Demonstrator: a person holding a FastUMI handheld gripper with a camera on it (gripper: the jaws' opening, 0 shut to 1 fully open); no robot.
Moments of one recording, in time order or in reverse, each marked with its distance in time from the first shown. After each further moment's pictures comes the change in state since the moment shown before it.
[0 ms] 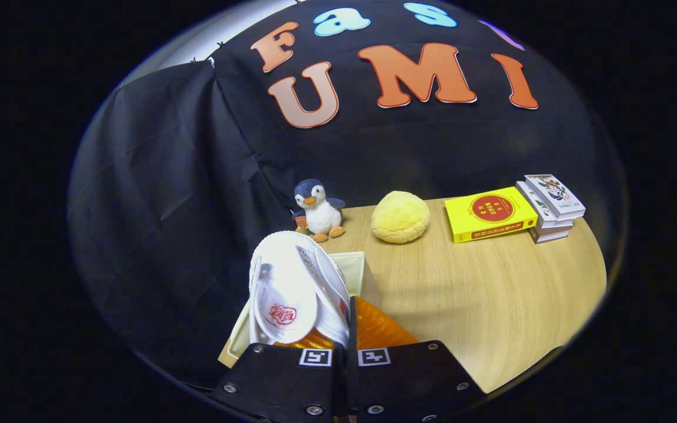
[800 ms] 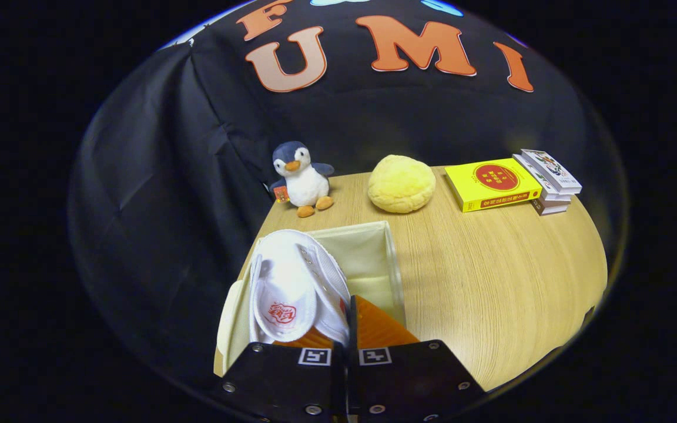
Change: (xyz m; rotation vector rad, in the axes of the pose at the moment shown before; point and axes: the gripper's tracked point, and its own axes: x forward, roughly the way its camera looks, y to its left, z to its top) arm 0.088 0.021 -0.049 0.016 0.141 -0.194
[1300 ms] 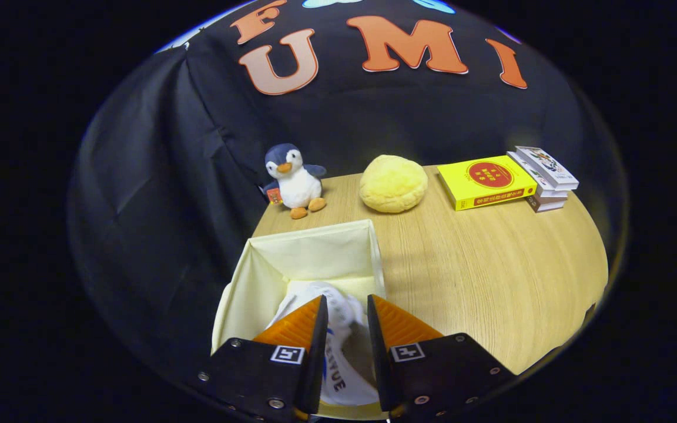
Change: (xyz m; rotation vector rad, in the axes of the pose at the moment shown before) arm -0.014 -0.007 0.006 0.049 -0.014 0.080
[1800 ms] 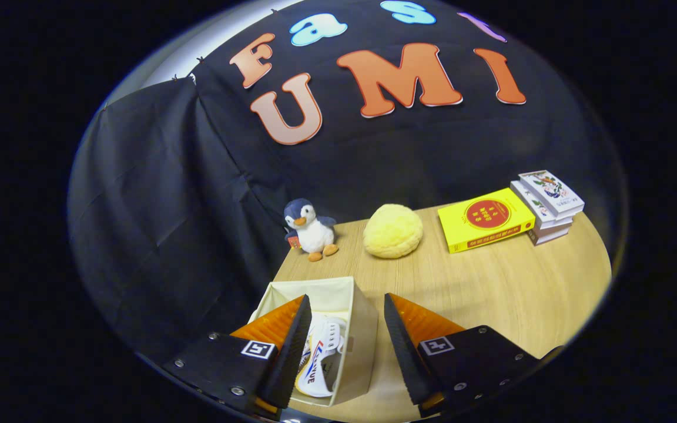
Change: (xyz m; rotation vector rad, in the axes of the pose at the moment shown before) arm -0.079 -0.068 0.092 -0.003 -0.208 0.099
